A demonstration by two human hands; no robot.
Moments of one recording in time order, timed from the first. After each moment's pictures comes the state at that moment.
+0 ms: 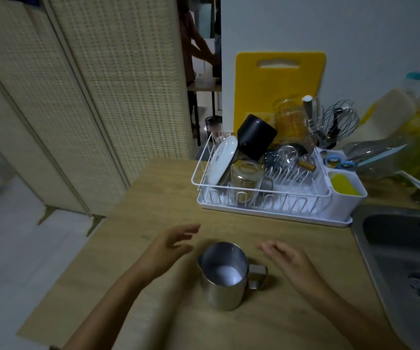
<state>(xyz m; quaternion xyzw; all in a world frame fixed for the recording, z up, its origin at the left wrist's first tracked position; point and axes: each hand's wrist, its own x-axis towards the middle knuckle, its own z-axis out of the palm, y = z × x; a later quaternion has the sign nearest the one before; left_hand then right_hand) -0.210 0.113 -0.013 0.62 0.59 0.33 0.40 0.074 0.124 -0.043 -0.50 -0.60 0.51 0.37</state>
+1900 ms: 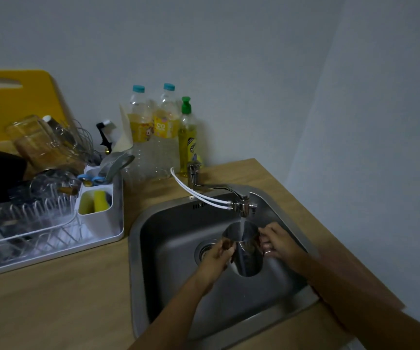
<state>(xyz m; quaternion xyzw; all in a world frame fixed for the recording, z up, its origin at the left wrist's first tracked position) 0.369 0.130 -0.089 0.57 0.39 0.21 0.69 0.559 0.087 -0.064 -0.71 -0.31 0.45 0.46</state>
